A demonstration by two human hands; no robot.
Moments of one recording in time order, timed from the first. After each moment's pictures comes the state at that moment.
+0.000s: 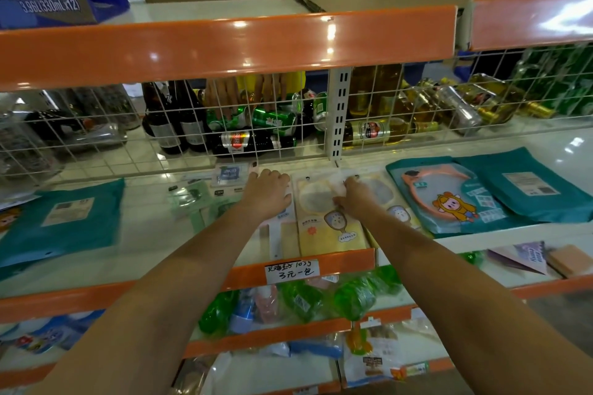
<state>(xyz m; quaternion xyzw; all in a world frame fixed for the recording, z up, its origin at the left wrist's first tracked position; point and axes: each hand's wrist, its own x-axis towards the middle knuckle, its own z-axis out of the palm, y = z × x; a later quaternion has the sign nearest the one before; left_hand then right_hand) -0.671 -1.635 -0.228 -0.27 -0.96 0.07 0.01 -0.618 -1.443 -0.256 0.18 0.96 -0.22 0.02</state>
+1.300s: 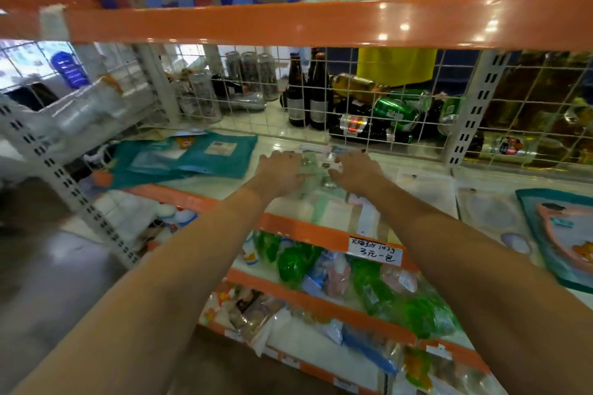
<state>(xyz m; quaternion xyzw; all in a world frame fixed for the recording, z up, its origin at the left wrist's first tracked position) -0.593 -1.773 -0.183 -0.02 -1.00 0.06 0.00 -0.635 -1.608 -0.200 -0.15 0.98 -0.11 0.02</state>
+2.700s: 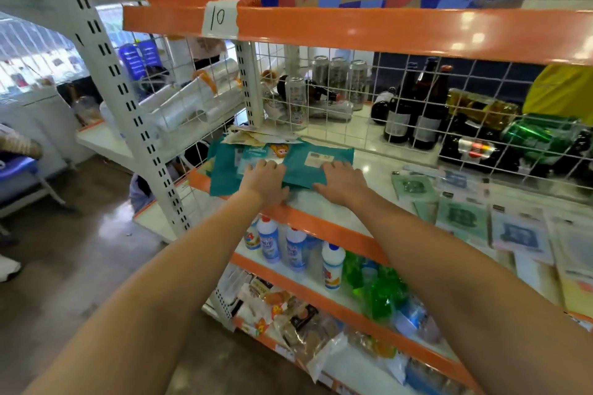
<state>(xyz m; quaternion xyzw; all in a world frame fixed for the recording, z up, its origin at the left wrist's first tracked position) -0.578 -2.052 -0.199 0.05 -1.00 0.08 0.00 -0.639 -1.892 -0.205 -0.24 0.97 -0.06 0.02</state>
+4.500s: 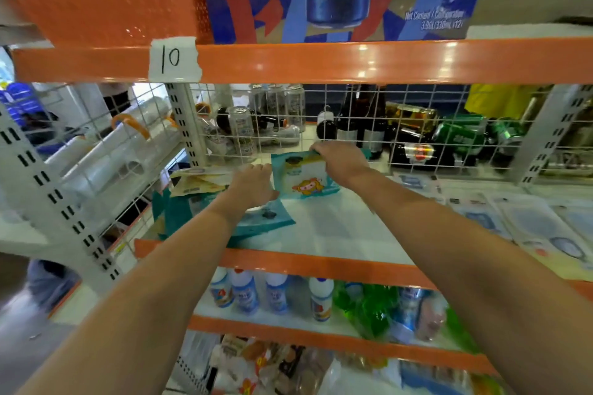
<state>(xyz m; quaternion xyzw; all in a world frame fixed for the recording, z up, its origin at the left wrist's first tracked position) -0.686 -2.075 -0.180 -0.09 -0.99 0.04 0.03 -0.686 -1.877 -0.144 -0.18 0.97 -0.03 -0.13</state>
